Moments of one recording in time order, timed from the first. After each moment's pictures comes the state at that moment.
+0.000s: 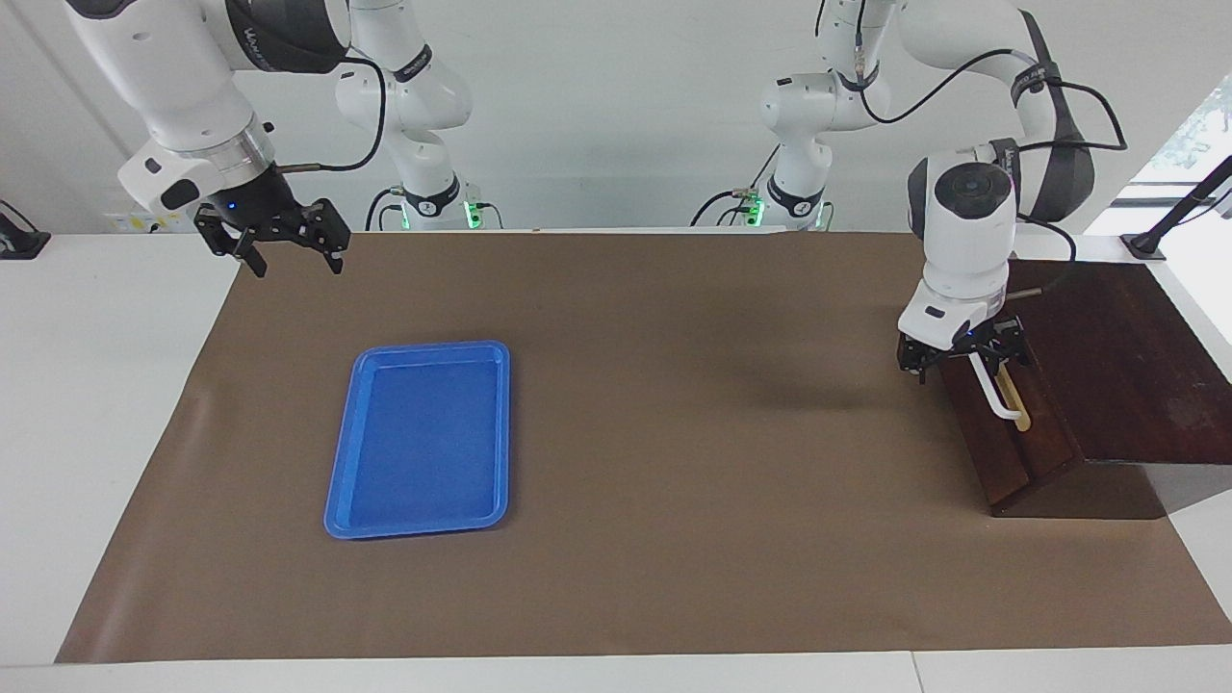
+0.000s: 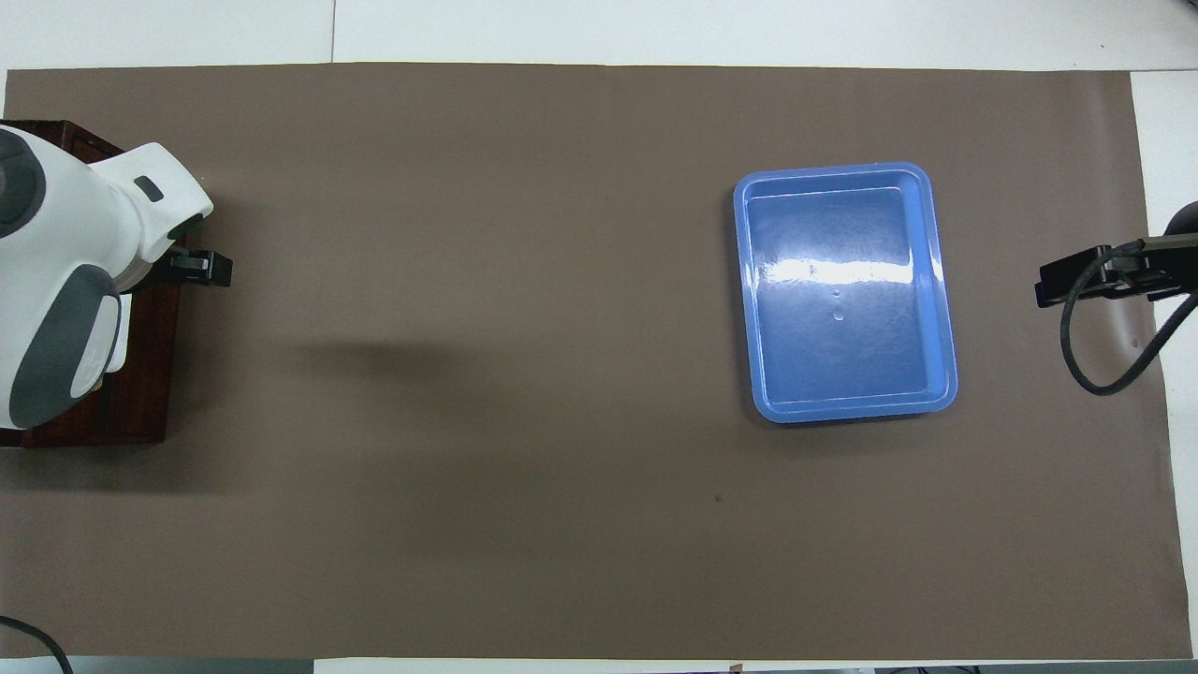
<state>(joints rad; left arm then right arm) 0.02 0.14 -0.11 -1.93 0.47 2.13 -0.14 -0.04 -0.02 0.02 -1.62 0.02 1.57 -0.04</state>
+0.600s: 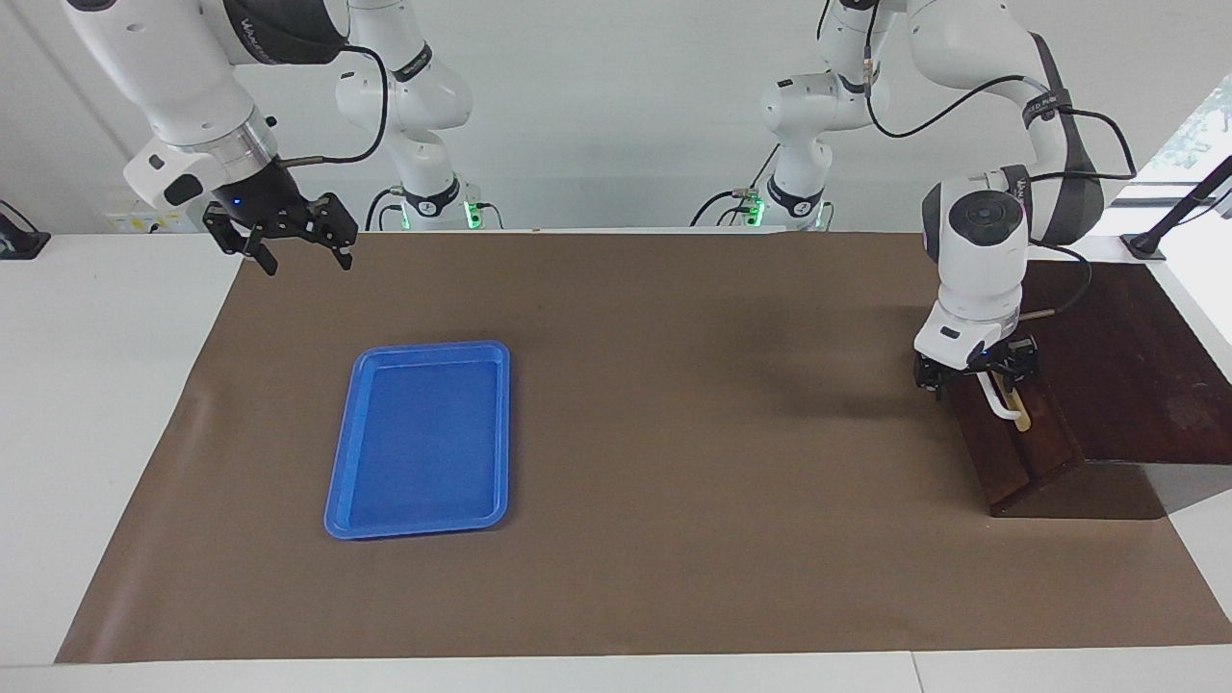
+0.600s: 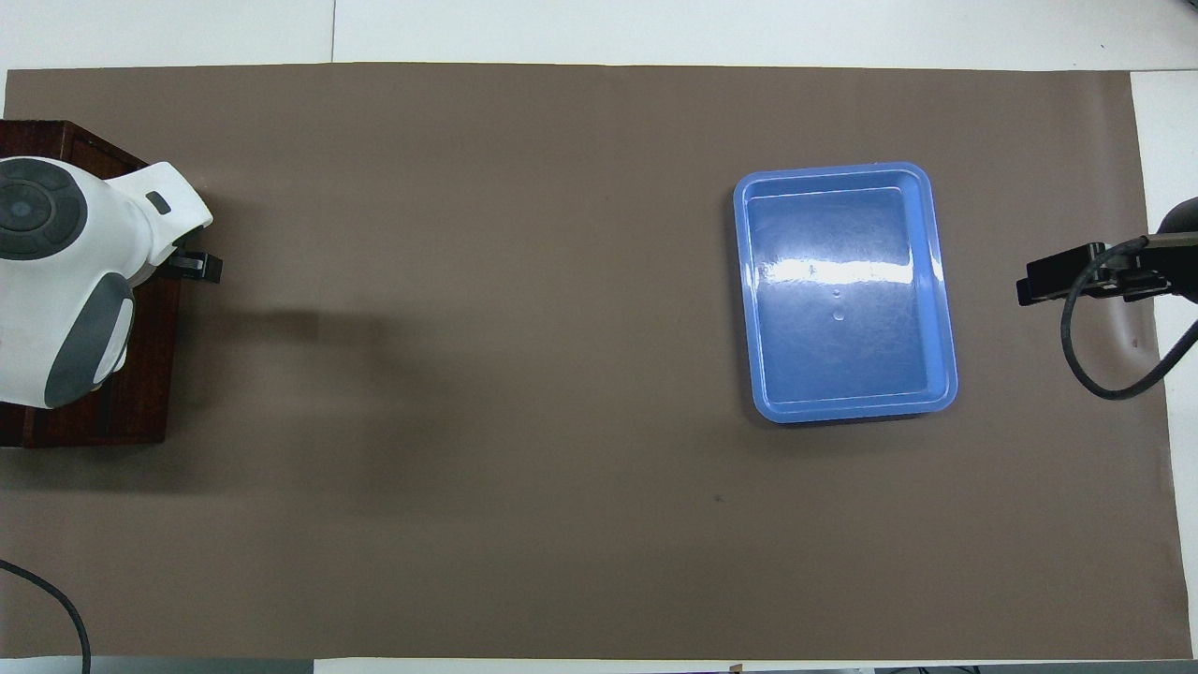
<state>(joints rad) 0.05 0.15 -0.11 -1.97 0.50 2.20 -0.13 -0.04 -0.02 0.02 -1.62 0.06 1.57 -0.03</state>
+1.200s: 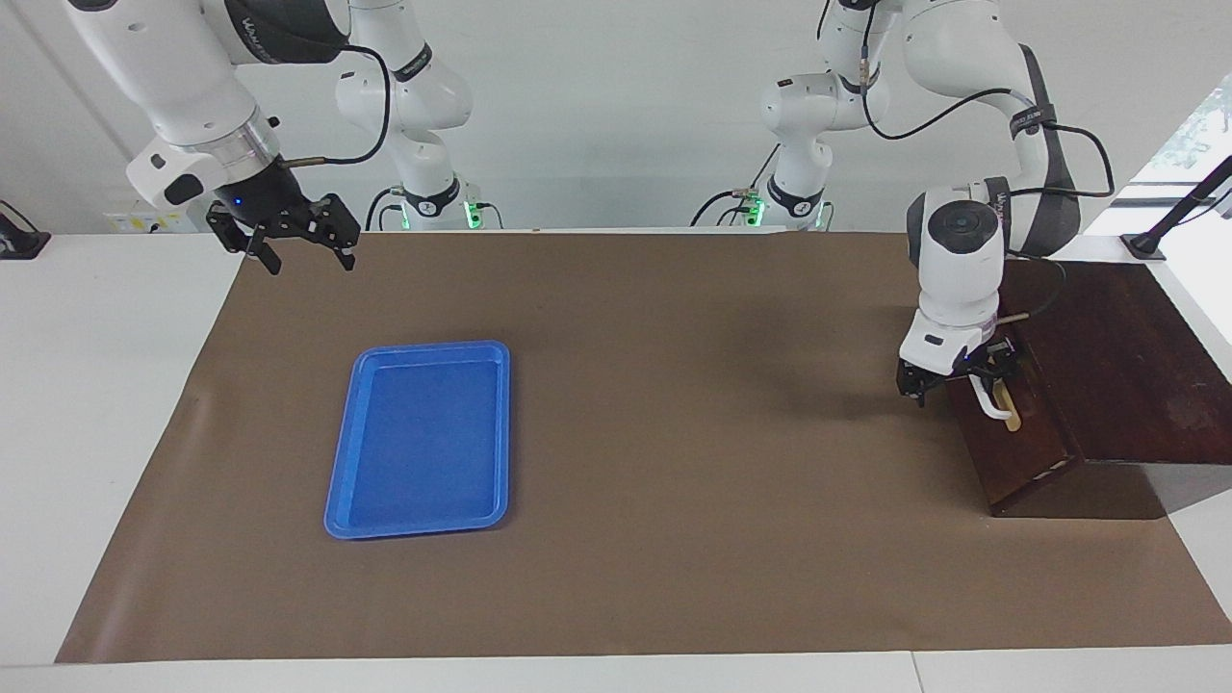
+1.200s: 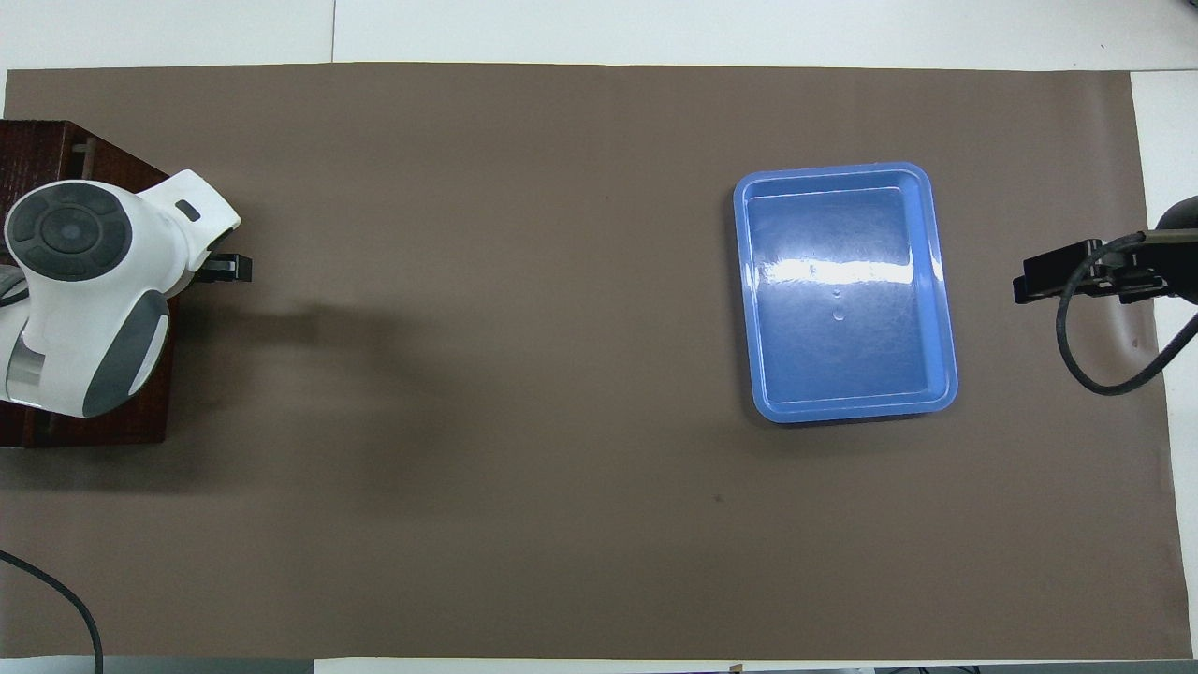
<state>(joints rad) 0.01 0.16 -0.12 -2.01 0.51 2.26 -0.35 -0.03 -0.02 0.02 -1.62 0.06 1.57 0.00</state>
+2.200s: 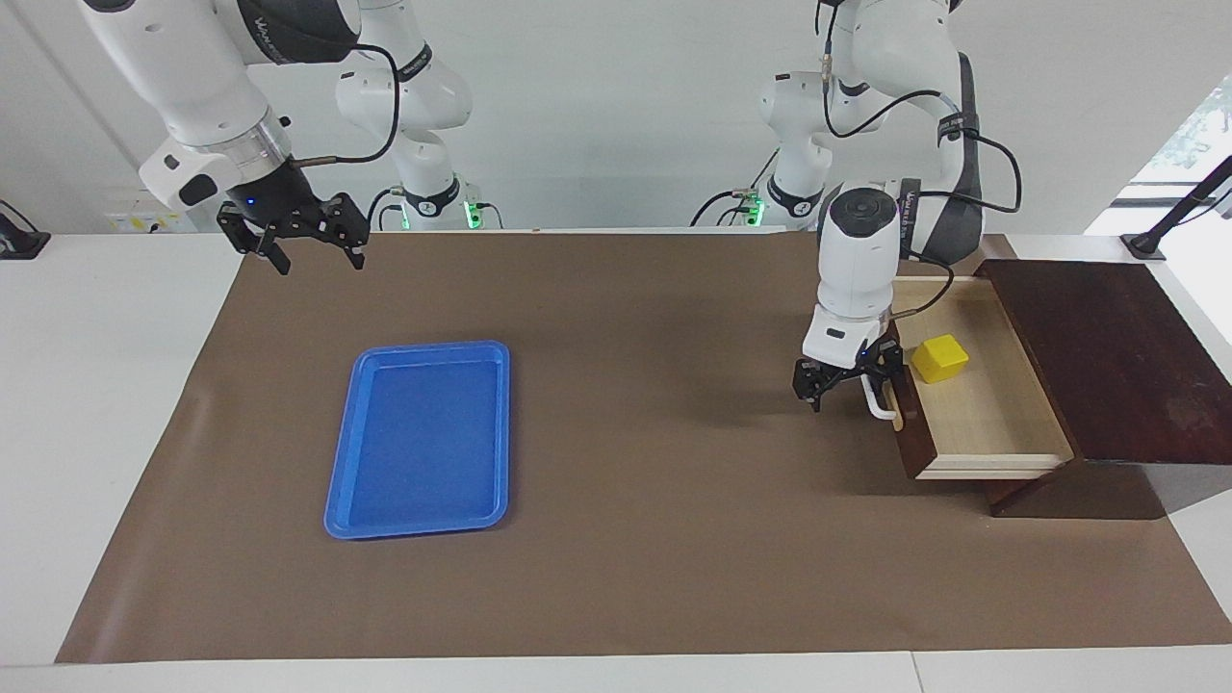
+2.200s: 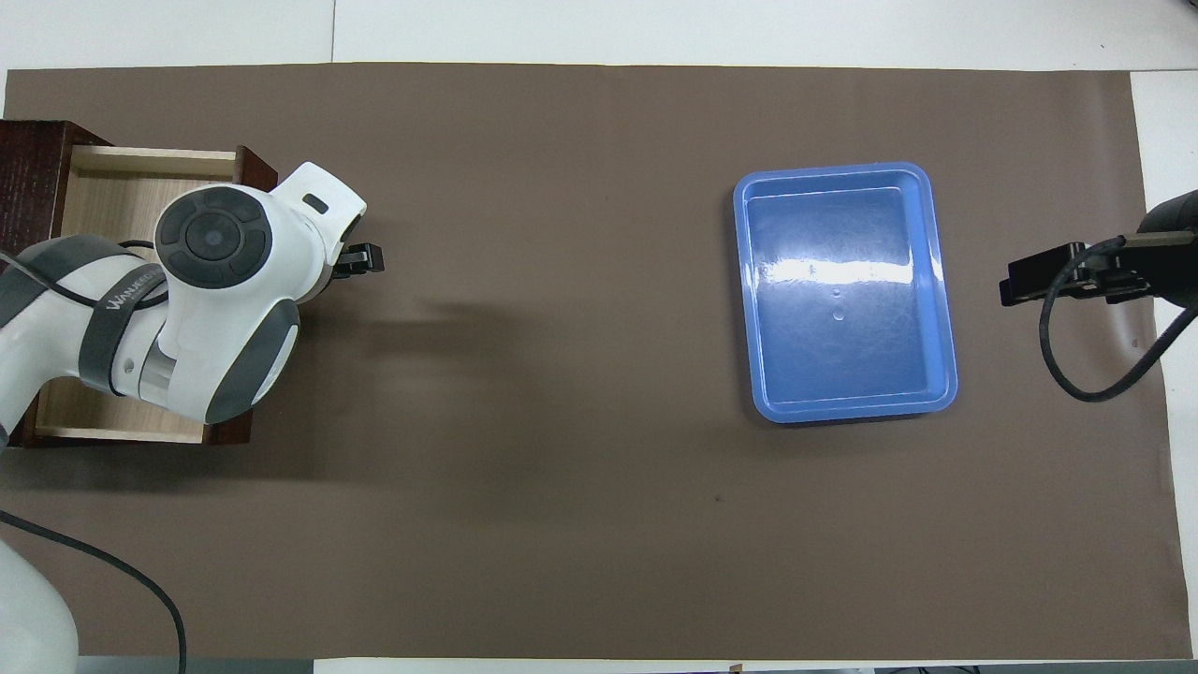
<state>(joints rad) -0.19 0.17 -0.12 -1.92 0.30 2.16 -0.59 -0.03 -0.02 0.04 -1.62 0.06 1.57 0.00</state>
